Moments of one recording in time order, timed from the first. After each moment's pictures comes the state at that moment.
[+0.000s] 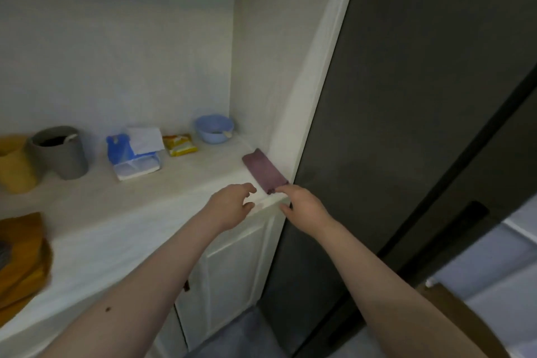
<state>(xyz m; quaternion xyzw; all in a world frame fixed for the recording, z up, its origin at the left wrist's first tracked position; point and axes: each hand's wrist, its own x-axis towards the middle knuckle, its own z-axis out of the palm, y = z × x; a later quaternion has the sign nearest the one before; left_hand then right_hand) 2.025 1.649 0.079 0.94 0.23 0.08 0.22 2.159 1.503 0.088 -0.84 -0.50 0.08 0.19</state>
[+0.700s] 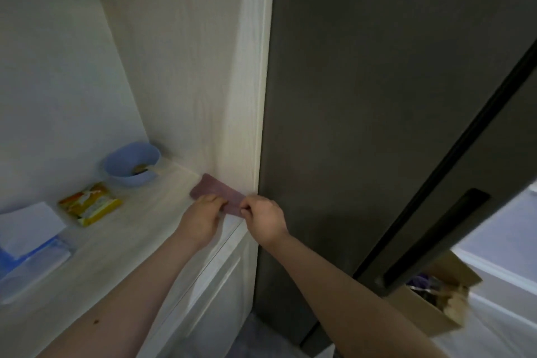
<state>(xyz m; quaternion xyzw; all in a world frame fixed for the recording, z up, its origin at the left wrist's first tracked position) 2.136 1.736 0.031 0.98 0.06 0.04 0.21 2.194 1.577 0.043 -0.91 -0.31 0.03 0.28</state>
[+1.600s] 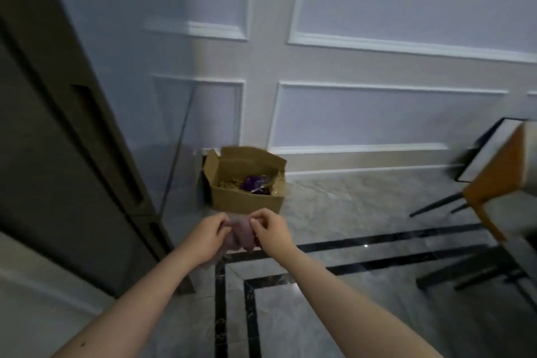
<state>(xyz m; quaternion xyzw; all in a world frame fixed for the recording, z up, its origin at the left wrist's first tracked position) 2.076 1.283 -0.006 0.91 -0.20 -0.17 0.32 2.025 1.122 -0.004 -0.84 0.17 0.05 0.51</state>
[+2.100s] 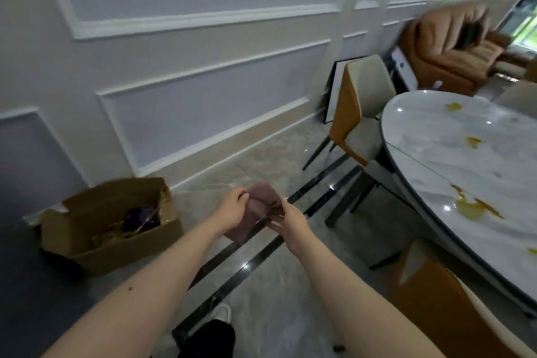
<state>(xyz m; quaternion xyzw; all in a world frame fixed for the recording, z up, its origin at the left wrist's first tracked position) 2.086 0.900 -0.007 0.78 -0.34 -0.33 0.40 1.955 0.831 -0.011 -0.47 0.46 -0.19 0.73</state>
